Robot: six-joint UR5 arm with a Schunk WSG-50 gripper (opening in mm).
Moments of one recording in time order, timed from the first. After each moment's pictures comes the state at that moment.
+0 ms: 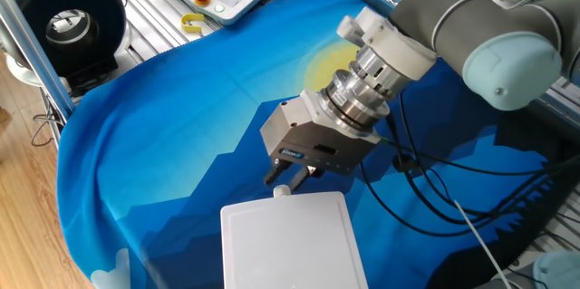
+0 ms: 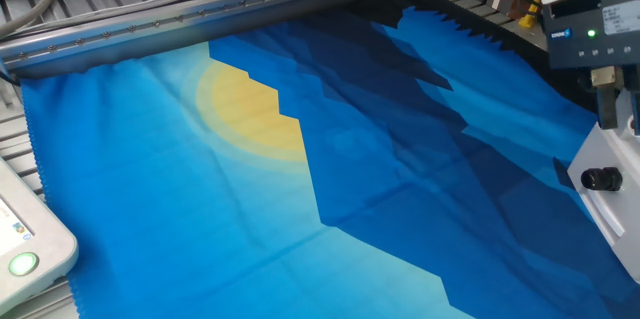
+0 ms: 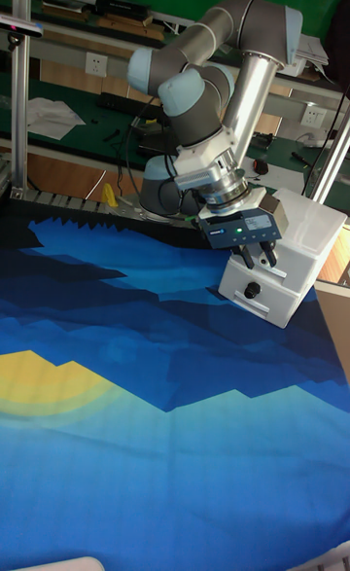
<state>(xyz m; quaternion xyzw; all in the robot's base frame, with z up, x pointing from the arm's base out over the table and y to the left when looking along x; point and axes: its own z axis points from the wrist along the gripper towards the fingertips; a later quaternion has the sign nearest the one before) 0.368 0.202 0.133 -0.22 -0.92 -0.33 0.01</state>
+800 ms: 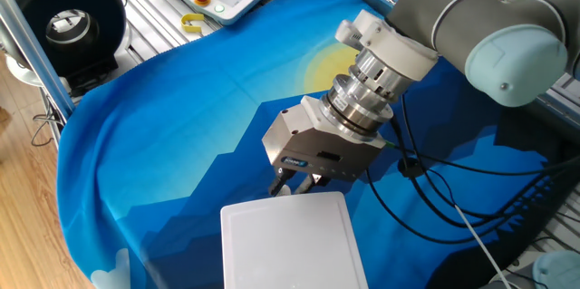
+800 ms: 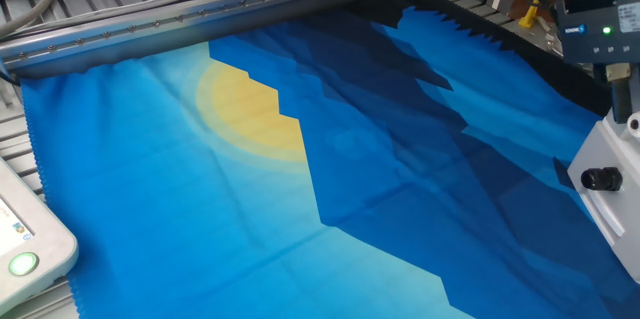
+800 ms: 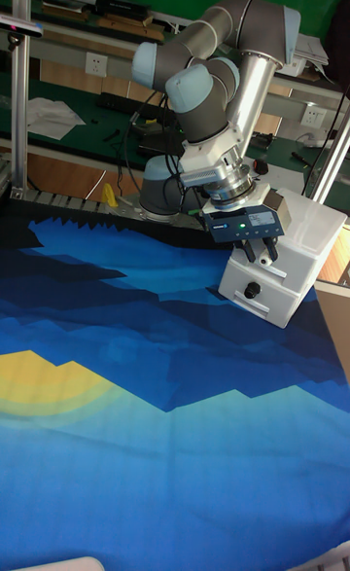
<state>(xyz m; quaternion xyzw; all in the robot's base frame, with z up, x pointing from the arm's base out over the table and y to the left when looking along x) 0.351 0.208 0.137 -0.22 -0.92 -0.32 0.04</state>
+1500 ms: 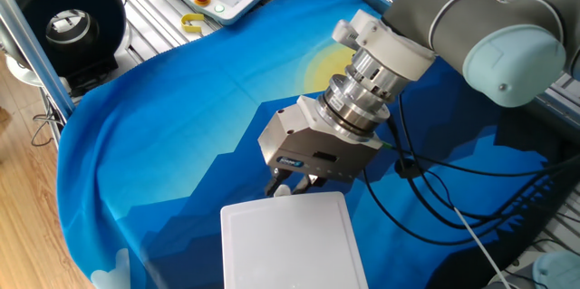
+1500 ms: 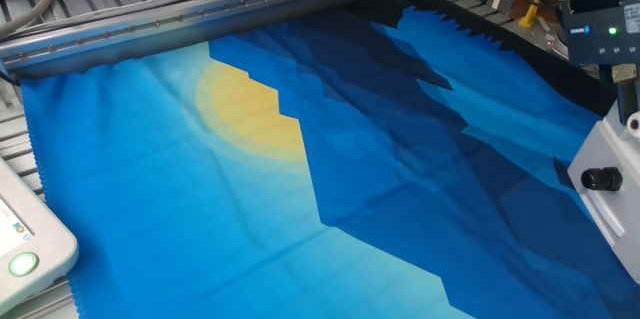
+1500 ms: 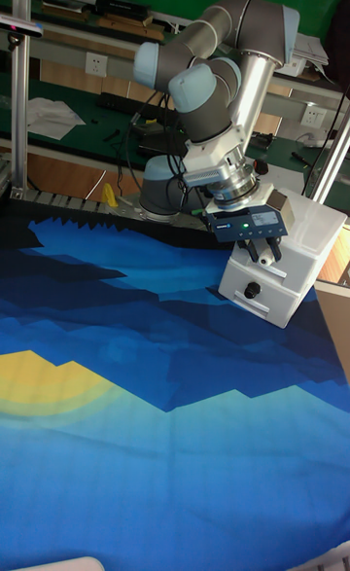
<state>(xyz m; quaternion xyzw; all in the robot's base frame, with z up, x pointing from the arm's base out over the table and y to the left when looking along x) 0.353 0.213 0.139 -0.23 -0.92 -0.32 0.04</state>
